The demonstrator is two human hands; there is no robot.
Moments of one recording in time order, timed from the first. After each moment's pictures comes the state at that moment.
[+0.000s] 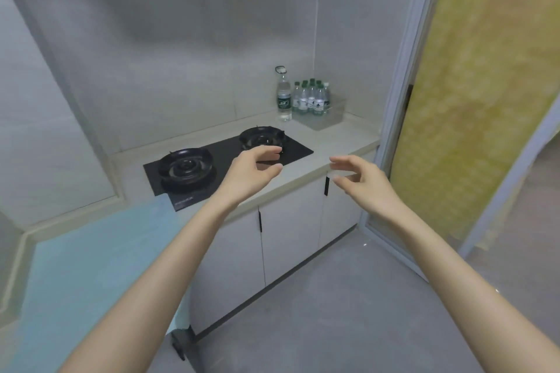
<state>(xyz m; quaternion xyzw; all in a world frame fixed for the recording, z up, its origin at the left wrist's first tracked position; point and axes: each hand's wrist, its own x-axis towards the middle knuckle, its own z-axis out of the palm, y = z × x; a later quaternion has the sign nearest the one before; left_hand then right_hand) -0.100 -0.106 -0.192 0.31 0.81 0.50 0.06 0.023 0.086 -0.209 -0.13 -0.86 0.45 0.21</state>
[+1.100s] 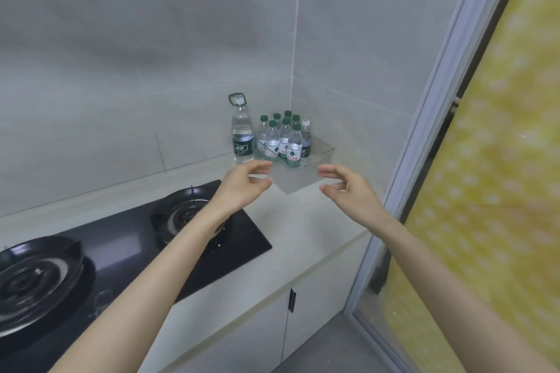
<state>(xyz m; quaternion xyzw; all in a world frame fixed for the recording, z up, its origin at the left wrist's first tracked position) -0.513 0.298 -0.226 0.28 0.82 0.50 0.08 -0.392 0.486 -0.223 -0.12 -0.86 0.45 0.19</state>
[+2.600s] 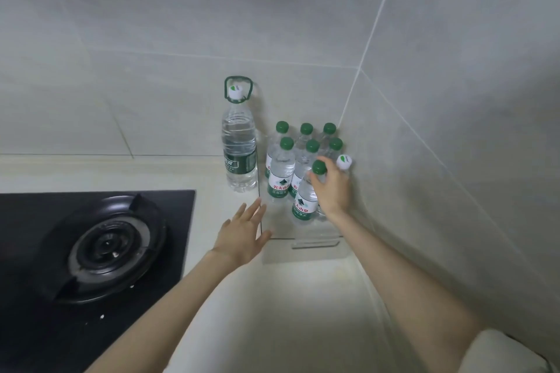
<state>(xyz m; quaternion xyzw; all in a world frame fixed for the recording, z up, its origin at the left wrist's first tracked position) -0.785 0.556 -0.390 0.10 0.98 0.15 0.10 -0.857 0.747 -0.344 -0.07 -0.92 0.35 0.16</state>
